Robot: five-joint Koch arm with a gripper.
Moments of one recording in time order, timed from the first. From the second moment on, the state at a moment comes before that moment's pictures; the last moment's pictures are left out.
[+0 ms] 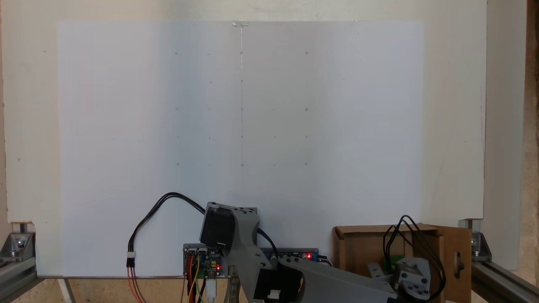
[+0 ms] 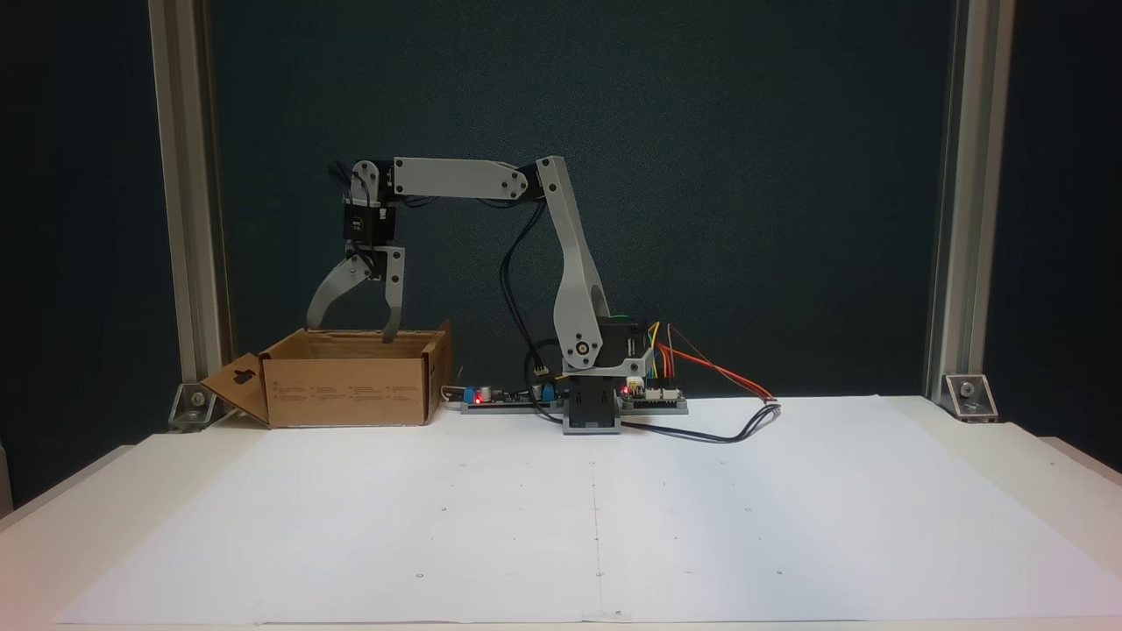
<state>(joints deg) 102.0 75.8 69.3 56.4 -27.2</state>
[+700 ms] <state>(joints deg) 24.6 97.6 71.6 43.4 -1.2</state>
